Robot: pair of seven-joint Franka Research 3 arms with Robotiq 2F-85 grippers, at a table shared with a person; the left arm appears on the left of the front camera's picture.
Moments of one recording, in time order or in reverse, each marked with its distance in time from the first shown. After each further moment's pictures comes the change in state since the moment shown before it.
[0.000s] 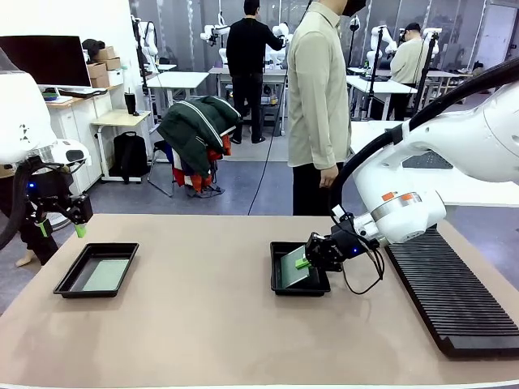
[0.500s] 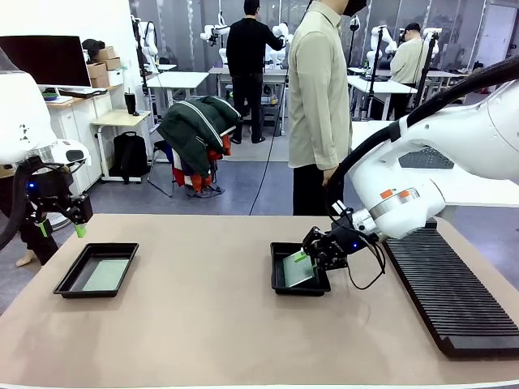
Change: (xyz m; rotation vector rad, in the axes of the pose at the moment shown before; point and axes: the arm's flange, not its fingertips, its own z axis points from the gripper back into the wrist) left arm 0.000 0.000 0.000 0.000 0.000 0.000; right arm 0.002 0.014 0.007 -0.073 -0.013 0.001
